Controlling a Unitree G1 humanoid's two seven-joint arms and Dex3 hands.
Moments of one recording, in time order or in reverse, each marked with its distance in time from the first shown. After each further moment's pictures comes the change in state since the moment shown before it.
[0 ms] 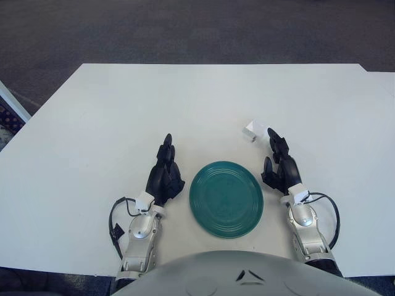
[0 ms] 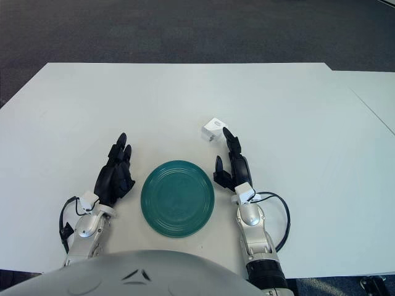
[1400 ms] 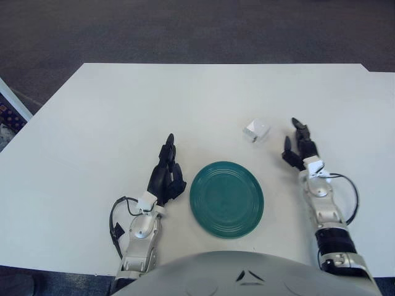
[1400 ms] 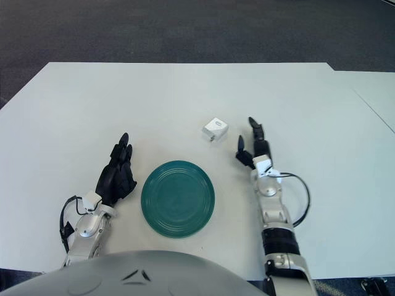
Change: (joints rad) left arm -0.015 0.010 -0.012 0.010 0.057 0.003 0.015; right arm -0.287 -0.146 -0.180 0.115 0.015 0.218 -0.054
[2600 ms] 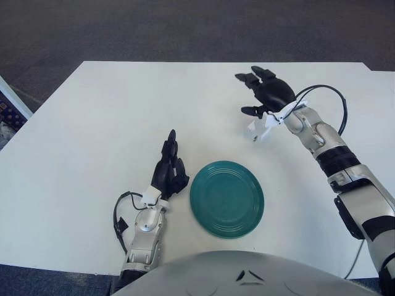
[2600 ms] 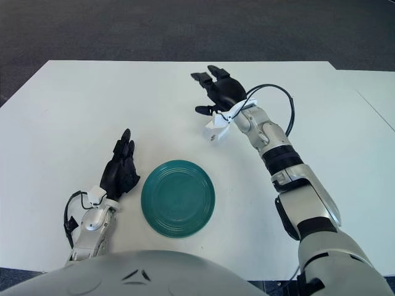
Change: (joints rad) left arm -0.038 -0.025 -0.013 0.022 0.005 0.042 0.038; right arm -0.634 -0.273 0.597 0.348 -0.720 -0.248 0.000
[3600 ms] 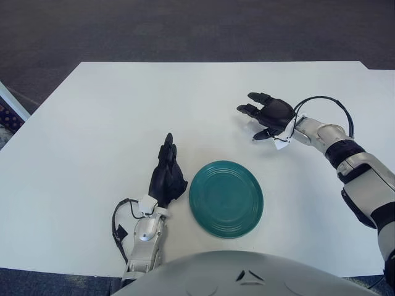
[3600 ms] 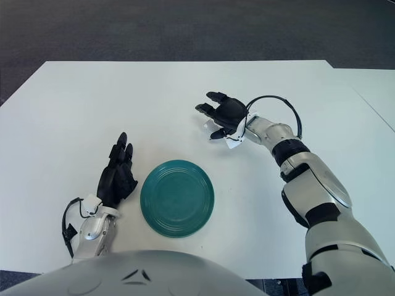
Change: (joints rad) left arm 0.057 -0.018 -0.005 0.013 -0.051 -0.116 -0.020; right arm -0.122 -0.057 0.250 0.343 -0.230 -0.181 -0.266
